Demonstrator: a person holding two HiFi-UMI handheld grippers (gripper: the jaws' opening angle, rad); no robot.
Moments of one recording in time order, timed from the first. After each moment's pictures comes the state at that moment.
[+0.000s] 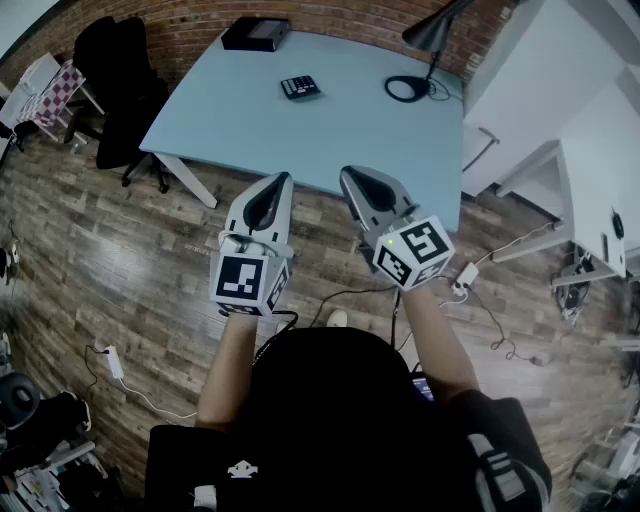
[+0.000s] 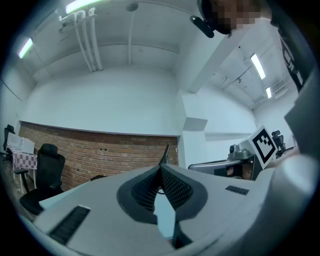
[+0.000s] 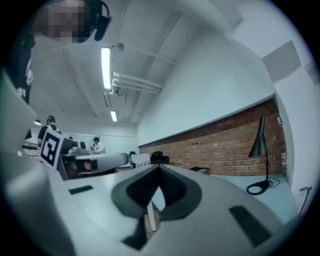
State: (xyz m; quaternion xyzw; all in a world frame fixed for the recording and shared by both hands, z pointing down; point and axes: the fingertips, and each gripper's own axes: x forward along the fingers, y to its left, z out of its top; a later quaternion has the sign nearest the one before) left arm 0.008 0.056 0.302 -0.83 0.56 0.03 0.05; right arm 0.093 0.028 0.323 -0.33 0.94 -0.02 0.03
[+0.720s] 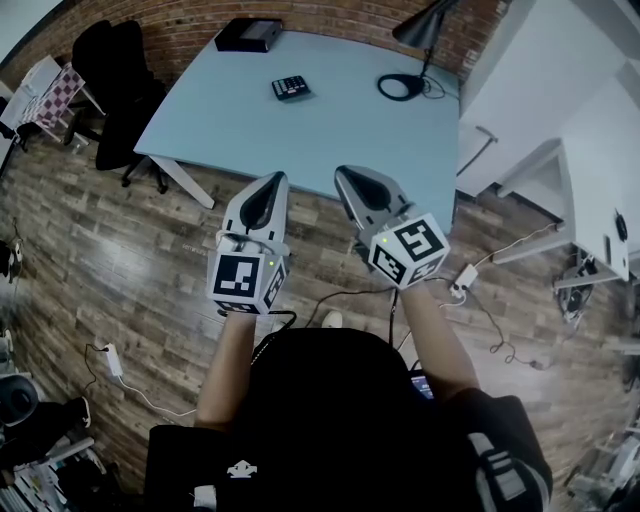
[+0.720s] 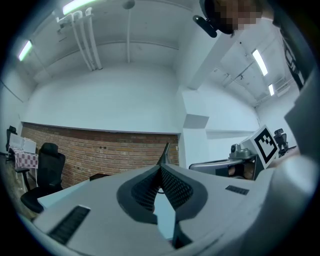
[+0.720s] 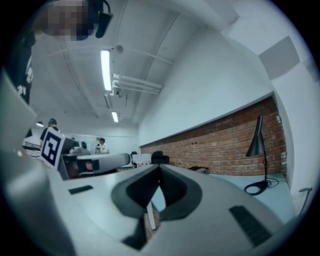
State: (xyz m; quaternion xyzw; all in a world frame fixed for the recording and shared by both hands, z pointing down) left arm 0.044 0.041 0.311 -0.82 0.57 0.02 0.04; right arm 0.127 0.015 0.332 -0.31 0.95 -0.02 0.03
